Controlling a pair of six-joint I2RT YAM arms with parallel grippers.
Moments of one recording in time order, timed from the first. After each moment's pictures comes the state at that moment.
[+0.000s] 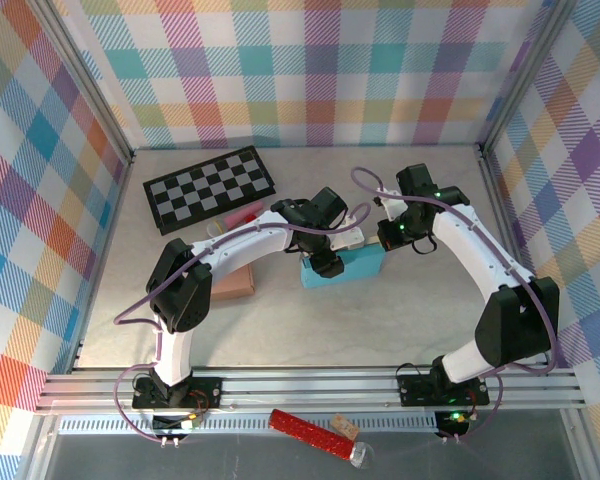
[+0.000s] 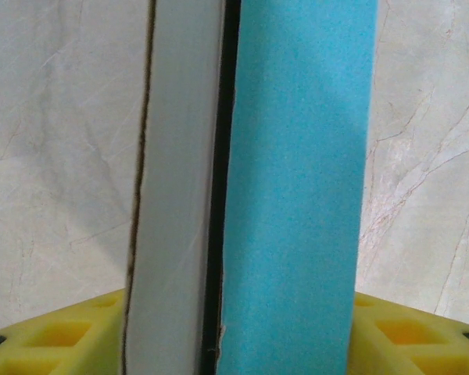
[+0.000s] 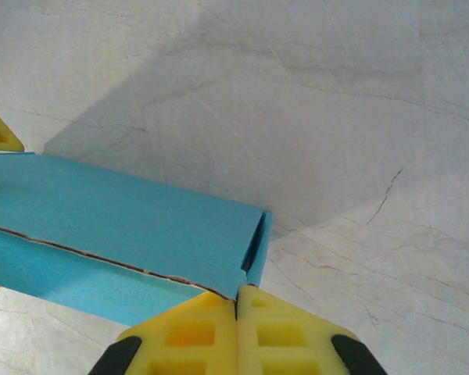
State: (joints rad) left arm -0.82 1.95 1.65 -0.85 0.17 0.42; right arm 0.29 1.50 1.29 -0.99 -0.19 -0.11
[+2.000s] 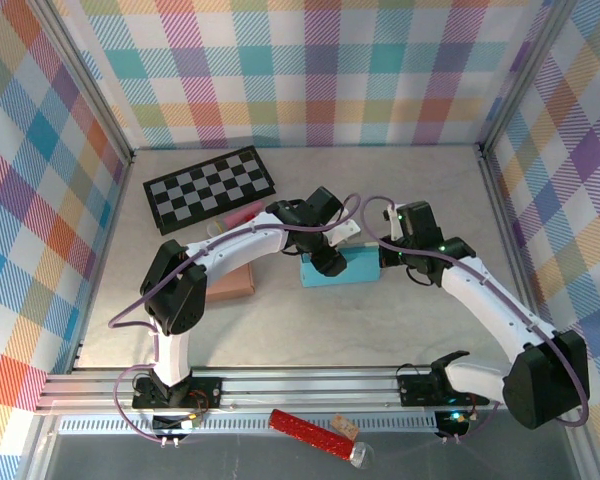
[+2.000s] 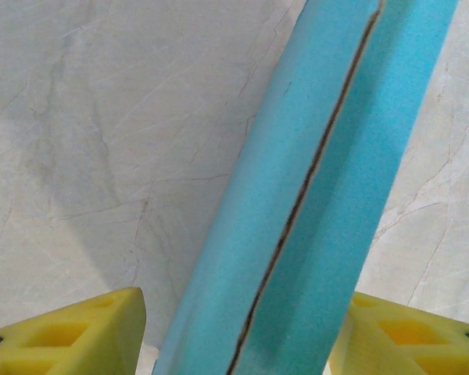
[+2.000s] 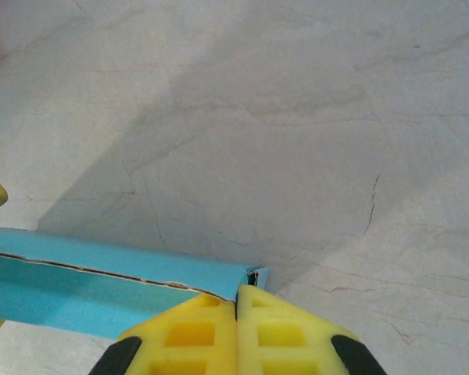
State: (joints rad) left arm -0.81 1.91 1.60 -0.79 0.19 0.20; right arm 0.41 1.17 0.88 -0.58 -0.01 0.19
